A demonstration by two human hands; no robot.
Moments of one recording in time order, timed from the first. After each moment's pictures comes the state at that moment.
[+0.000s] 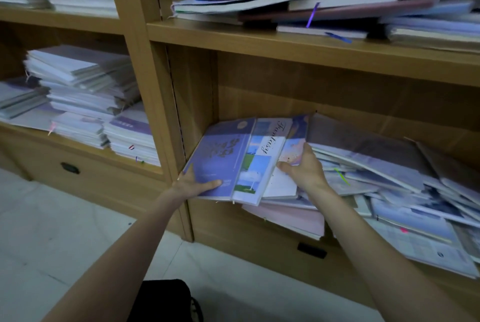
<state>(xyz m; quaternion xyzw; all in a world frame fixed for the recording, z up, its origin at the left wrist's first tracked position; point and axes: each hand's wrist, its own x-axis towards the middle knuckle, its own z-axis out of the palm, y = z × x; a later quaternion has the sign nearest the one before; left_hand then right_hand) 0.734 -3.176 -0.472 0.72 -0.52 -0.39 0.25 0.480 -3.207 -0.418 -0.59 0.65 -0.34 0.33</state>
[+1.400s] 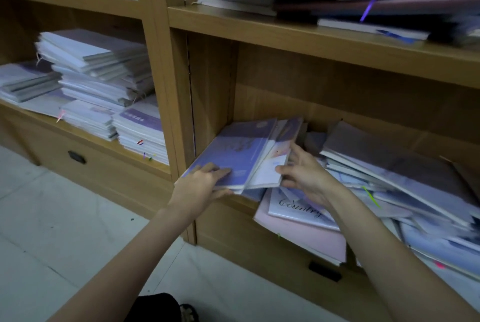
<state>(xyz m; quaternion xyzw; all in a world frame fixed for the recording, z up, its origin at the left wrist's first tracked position) 0.726 -3.159 -0.452 0.69 -0.72 0.00 0.12 0.516 -3.232 -0.413 -0.55 0.49 -0.32 0.59</state>
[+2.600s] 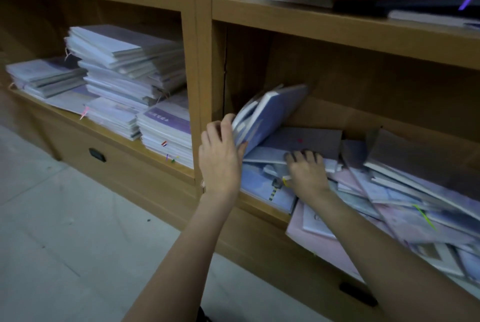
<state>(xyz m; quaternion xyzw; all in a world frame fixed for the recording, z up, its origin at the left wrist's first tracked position) 0.738 -3.207 -0.444 0.71 -0.51 0.20 0.44 0.574 -3.286 -0.471 -0.84 0.52 -0.03 -0.14</state>
